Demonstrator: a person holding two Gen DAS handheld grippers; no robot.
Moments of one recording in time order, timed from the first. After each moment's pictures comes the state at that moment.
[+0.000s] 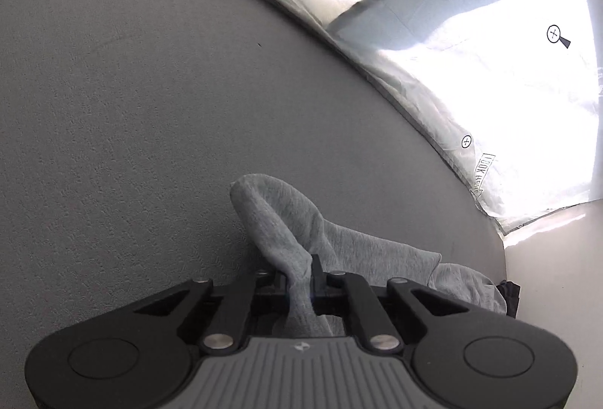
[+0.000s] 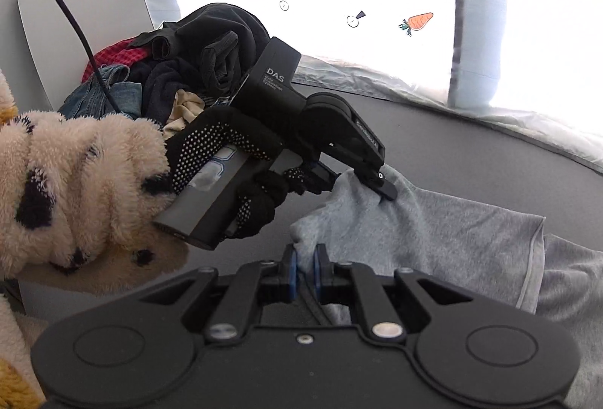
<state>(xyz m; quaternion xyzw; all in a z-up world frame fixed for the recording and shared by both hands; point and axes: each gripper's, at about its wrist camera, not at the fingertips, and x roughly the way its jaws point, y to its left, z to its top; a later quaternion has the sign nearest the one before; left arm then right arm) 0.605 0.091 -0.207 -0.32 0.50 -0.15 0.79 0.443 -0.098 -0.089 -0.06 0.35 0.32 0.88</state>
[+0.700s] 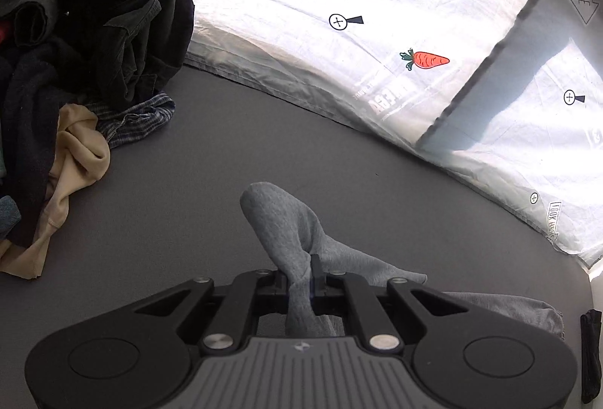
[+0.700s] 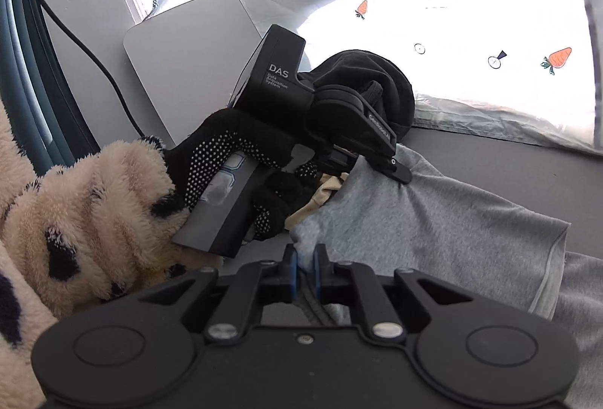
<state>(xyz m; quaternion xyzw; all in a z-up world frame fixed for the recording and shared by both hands) 0.530 0.168 -0.082 -0.17 0.45 0.03 0.88 0.431 -0.054 -0.049 0.08 0.31 0.49 0.81</state>
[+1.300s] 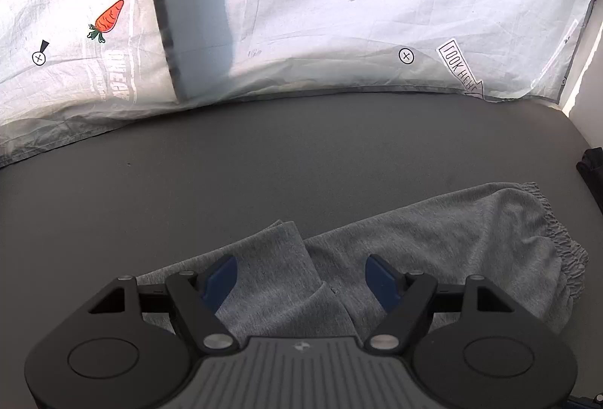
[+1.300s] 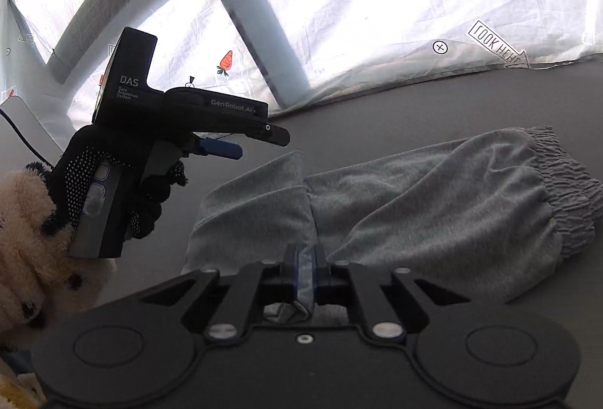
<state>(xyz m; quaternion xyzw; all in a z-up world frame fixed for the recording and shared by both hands) 0.552 -0.142 -0.178 0.07 0.46 -0.10 0.88 0.417 -0.313 -0.104 0.10 0.39 0.14 0.90</state>
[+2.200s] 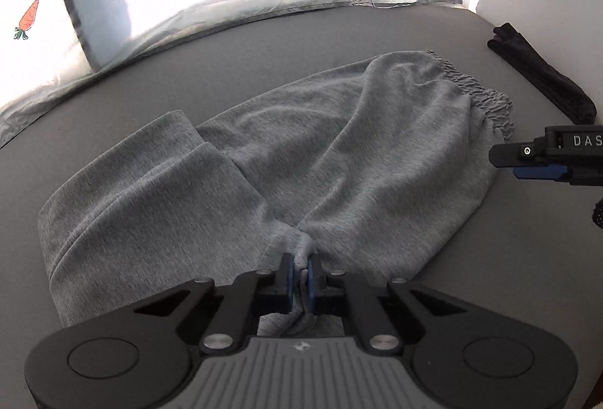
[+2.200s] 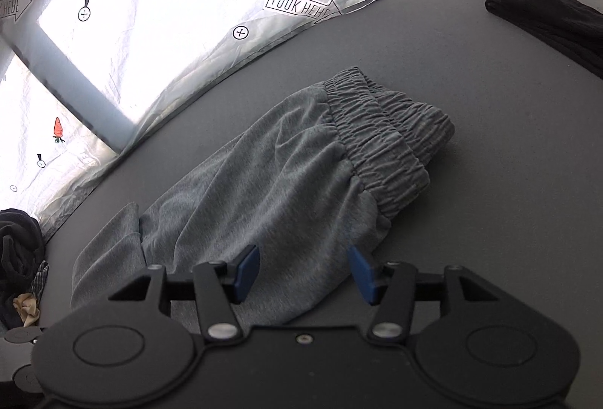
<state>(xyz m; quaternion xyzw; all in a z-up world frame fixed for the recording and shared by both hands) 0.451 -0.154 -0.190 0.11 0.47 -0.23 0.85 0.431 -0.408 -0.153 0.27 0.41 -0.05 0.87</state>
